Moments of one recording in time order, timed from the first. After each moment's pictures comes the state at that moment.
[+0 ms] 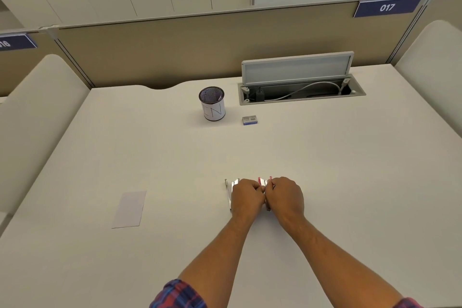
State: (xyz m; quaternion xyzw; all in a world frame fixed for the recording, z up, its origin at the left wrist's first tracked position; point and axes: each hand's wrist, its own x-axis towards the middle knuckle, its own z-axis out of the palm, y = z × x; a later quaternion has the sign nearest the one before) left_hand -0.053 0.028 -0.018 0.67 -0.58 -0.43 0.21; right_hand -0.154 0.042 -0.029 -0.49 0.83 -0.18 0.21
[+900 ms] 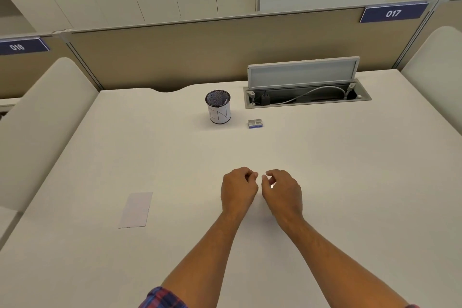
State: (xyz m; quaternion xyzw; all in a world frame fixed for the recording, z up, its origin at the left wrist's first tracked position) left_hand -0.024 0.010 0.008 0.67 -0.62 -0.31 0.28; right_hand -0.136 0.041 -0.019 -0.49 0.77 -0.36 0.19
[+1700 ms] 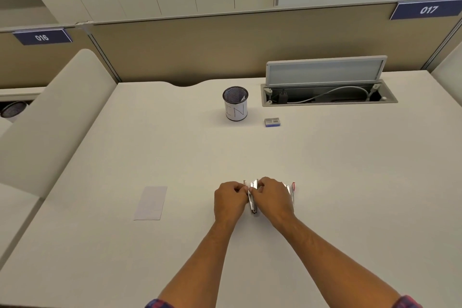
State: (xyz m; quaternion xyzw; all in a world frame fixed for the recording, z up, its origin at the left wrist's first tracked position) left_hand 0.036 0.012 -0.030 0.71 -0.49 -0.43 0.27; right_hand -0.089 0.018 -0.030 -0.54 0.76 -0.20 0.30
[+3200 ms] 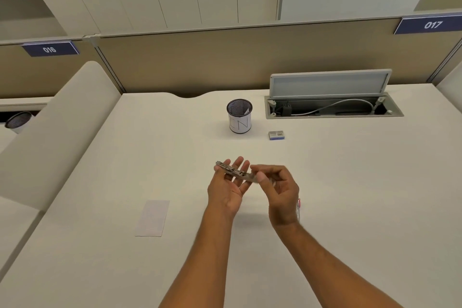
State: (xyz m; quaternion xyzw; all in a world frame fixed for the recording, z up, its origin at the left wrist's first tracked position) left_hand 0.043 -0.040 0.024 0.36 0.00 -0.73 0.58; right_hand -0.077 0.006 0.014 -0.41 0.43 -0.70 0.40
